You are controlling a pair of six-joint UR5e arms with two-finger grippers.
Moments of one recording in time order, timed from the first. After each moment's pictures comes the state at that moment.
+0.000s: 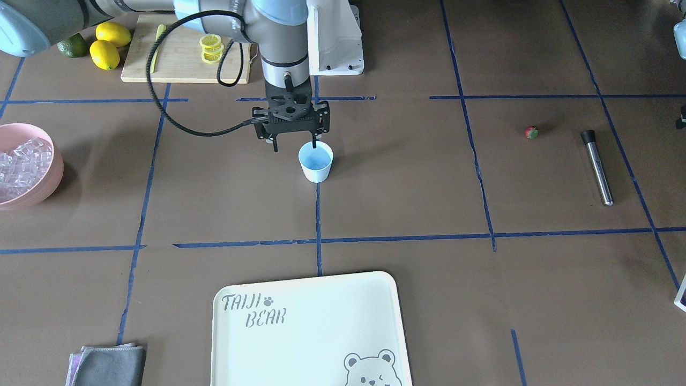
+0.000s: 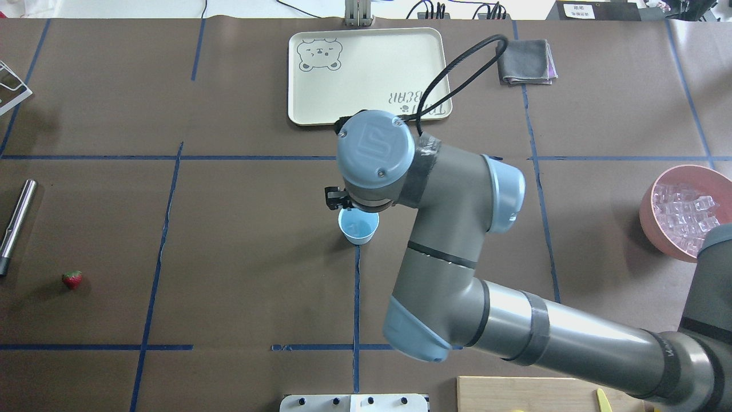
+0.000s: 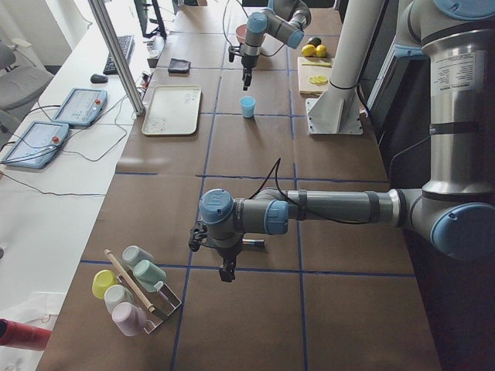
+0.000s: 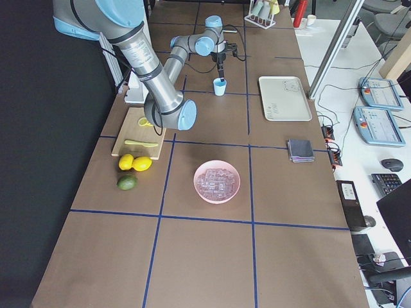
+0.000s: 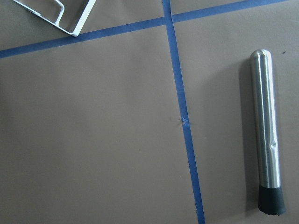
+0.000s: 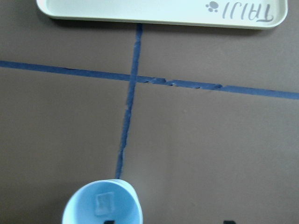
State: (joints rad) left arm -1.46 -1.46 -1.66 -1.58 -2.30 0.11; right arm 0.53 -0.84 1.81 -1.75 1.76 1.08
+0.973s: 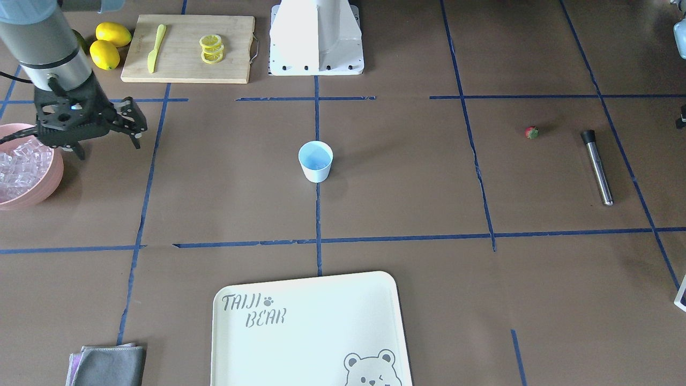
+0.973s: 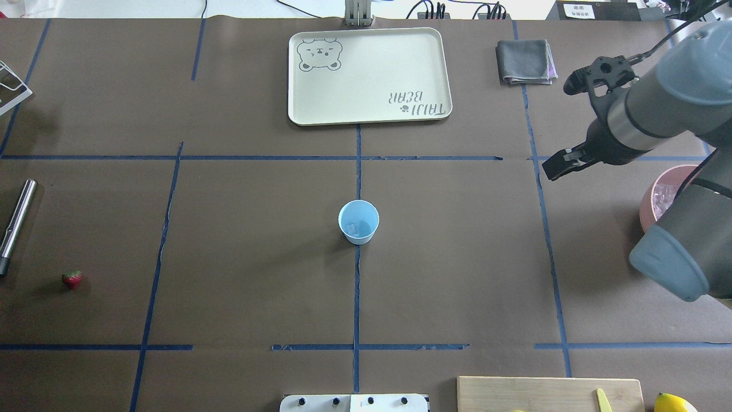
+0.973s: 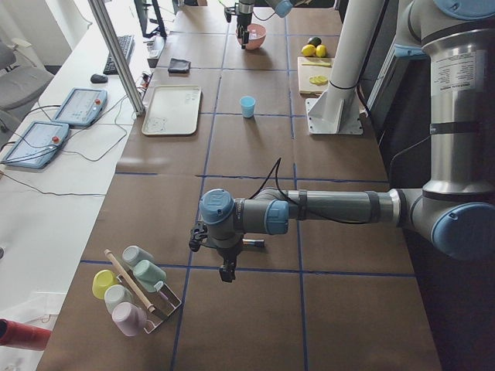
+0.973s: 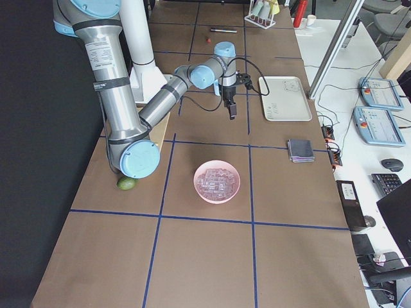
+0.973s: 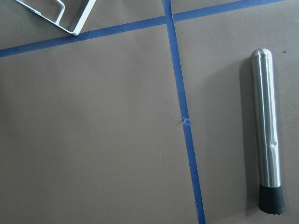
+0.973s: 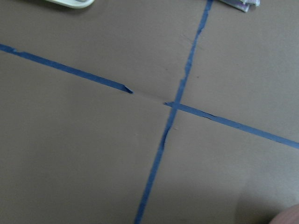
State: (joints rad) left arm -1.46 -1.46 -1.66 -1.58 -2.30 0.11; right arm 0.92 -1.36 2.09 -1.74 2.00 0.52
